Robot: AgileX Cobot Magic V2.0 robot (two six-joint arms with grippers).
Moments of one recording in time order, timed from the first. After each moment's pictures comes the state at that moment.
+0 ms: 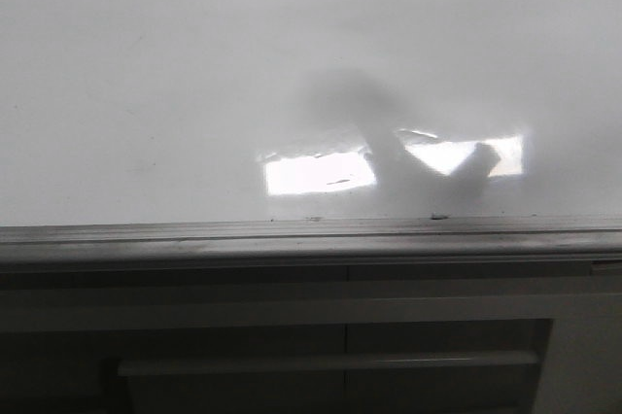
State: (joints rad) left arm -0.87 0.30 -0.21 -0.67 -0.08 0.41; right arm 0.79 0.90 -0.58 0.90 -0.18 -1.16
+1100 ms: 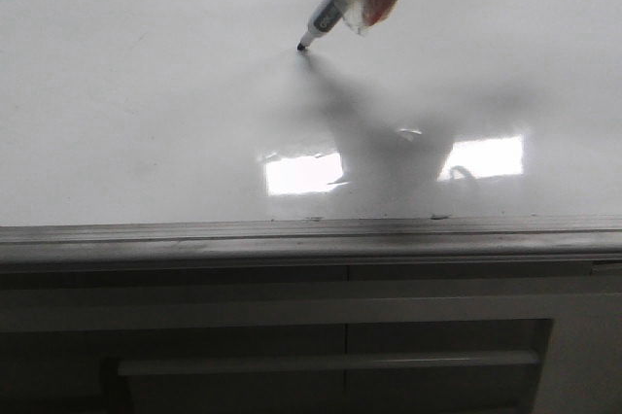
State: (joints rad) left arm -0.87 0.30 -0.21 -0.67 -0.07 0.41; right arm 0.79 1.14 -0.68 0.85 -0.17 -1.16
